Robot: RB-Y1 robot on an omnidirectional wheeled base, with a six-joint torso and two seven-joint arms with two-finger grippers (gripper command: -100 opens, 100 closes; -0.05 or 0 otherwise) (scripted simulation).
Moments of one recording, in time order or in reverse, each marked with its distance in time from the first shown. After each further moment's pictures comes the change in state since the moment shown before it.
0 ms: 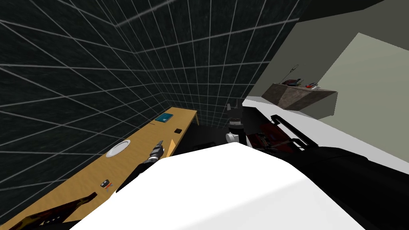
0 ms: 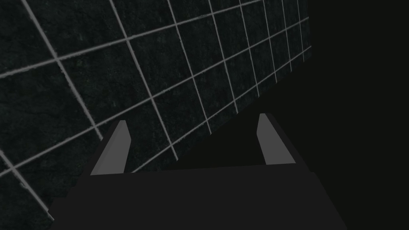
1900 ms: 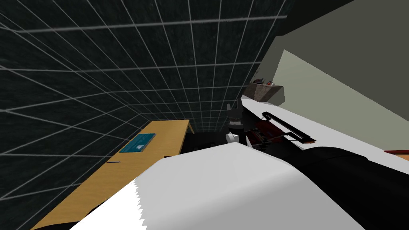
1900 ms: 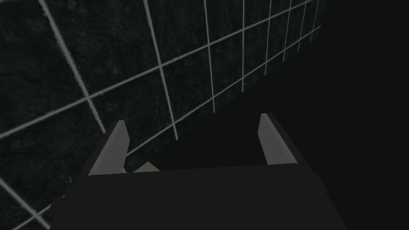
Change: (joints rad) left arm 0.132 0.220 0.034 0.274 0.407 0.418 0.098; right arm 0.000 0.000 0.000 0.000 0.000 0.000 0.000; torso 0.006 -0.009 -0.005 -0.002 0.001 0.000
